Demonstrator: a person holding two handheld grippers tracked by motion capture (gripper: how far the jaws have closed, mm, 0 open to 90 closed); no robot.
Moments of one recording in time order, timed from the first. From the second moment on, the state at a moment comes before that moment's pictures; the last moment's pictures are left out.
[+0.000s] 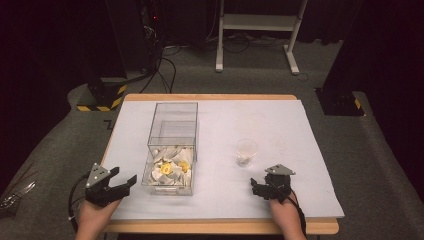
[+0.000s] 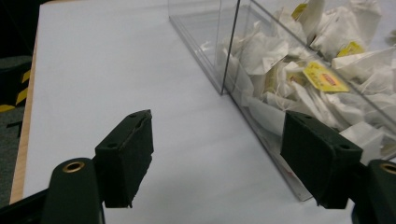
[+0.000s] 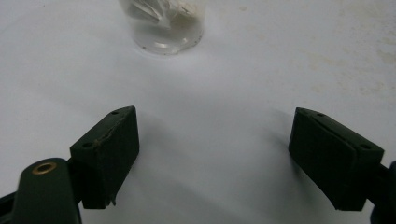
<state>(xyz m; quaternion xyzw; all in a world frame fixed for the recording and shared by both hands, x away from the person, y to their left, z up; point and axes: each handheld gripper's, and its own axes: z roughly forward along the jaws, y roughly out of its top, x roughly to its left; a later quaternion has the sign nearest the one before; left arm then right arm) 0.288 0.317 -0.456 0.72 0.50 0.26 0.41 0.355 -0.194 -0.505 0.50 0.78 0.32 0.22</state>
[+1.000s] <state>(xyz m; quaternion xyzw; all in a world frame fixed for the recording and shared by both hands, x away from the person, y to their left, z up) 0.269 0.293 -0.449 0.72 0.45 0.24 0.46 0.356 -0.194 -0.505 0.50 0.78 0.32 0.22</state>
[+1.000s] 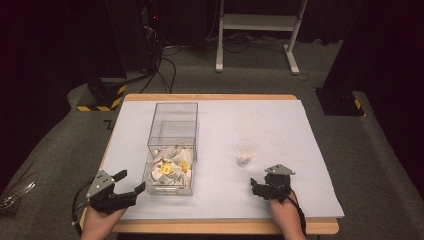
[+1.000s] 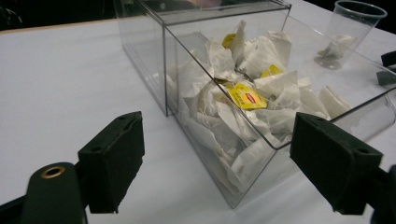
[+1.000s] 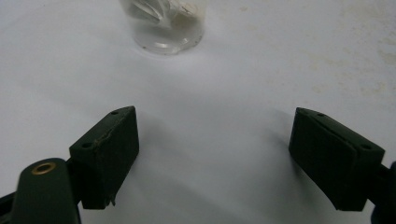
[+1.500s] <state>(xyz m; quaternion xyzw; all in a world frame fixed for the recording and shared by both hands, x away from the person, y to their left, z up) 0.273 0.271 -0.469 0.77 0.41 0.22 0.43 0.356 -0.194 -0.505 0.50 0.78 0.32 0.22</state>
